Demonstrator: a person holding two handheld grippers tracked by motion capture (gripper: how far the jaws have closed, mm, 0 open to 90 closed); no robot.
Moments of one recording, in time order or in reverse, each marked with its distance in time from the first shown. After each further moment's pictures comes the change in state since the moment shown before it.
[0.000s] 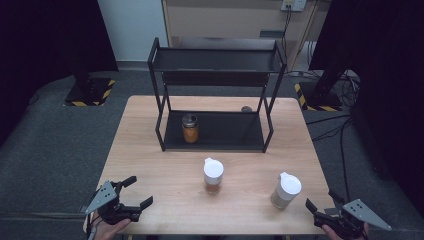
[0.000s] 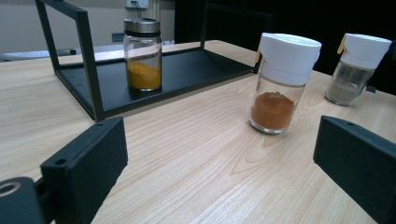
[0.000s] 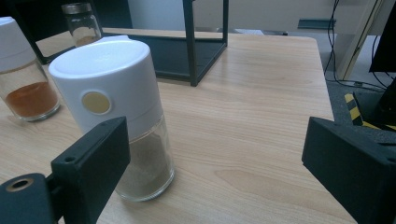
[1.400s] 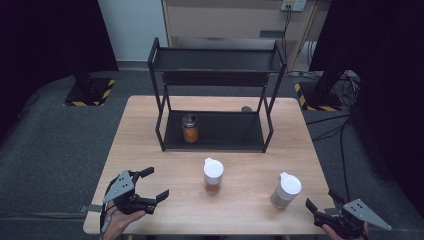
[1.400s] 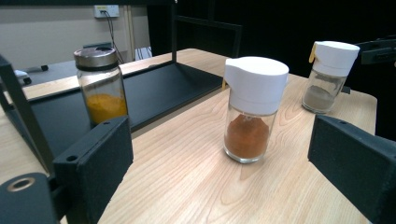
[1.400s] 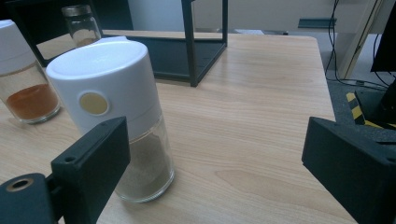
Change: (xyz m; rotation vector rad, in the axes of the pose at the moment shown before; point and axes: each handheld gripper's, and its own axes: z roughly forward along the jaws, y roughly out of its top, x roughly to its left) left arm -0.007 0.032 0.034 0.002 -0.097 0.076; right arm -0.002 -0.002 0.001 -0.005 0.001 0.013
